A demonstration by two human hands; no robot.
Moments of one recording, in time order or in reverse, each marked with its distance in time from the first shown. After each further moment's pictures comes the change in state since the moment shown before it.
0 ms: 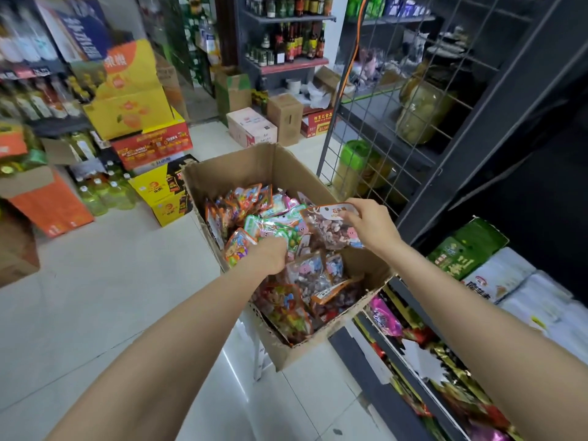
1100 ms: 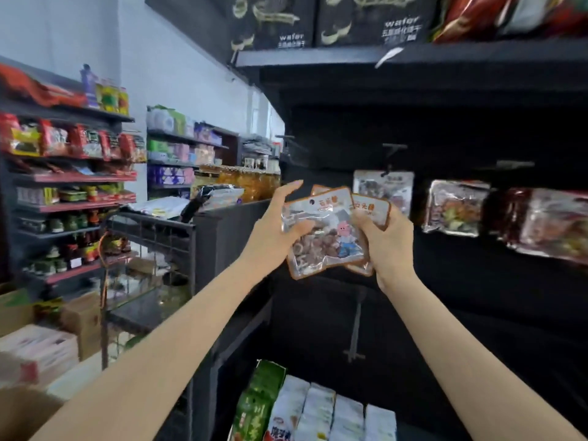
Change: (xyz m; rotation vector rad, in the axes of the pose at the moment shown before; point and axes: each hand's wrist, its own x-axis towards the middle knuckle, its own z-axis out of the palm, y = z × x) left_hand -0.161 0.402 -0.218 -0.775 0.540 1.188; right_hand -0.194 0.012 -0.395 0.499 1.177 -0.103
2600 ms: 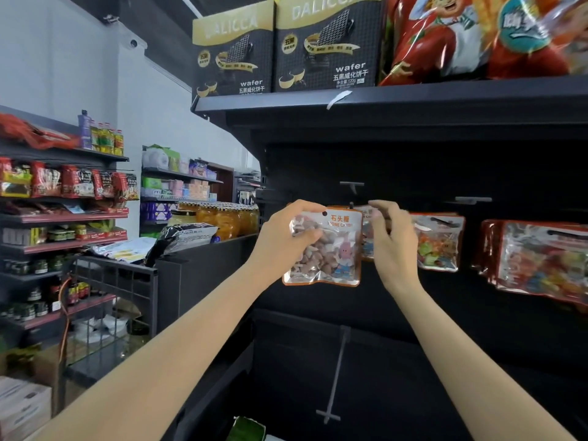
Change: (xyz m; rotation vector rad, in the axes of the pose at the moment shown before) left_hand 0.063 0.043 0.050 0.081 0.002 0.143; right_hand 0.074 0.000 -0.051 -0.306 0.115 -0.318
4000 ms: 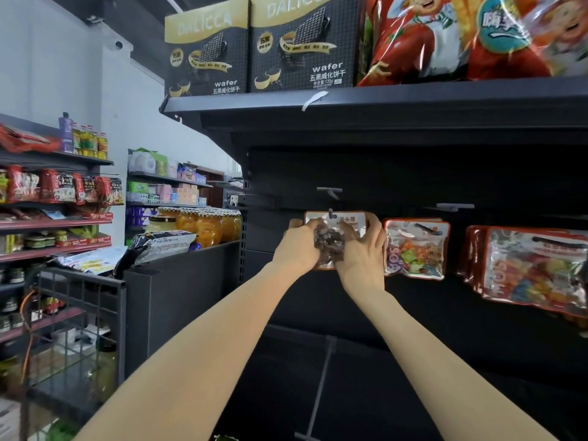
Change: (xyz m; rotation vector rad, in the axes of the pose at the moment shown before) left_hand 0.073 -0.047 0.083 0.448 -0.133 -0.144; right_hand 0.015 0.038 0.024 -0.739 -0.213 -0.026
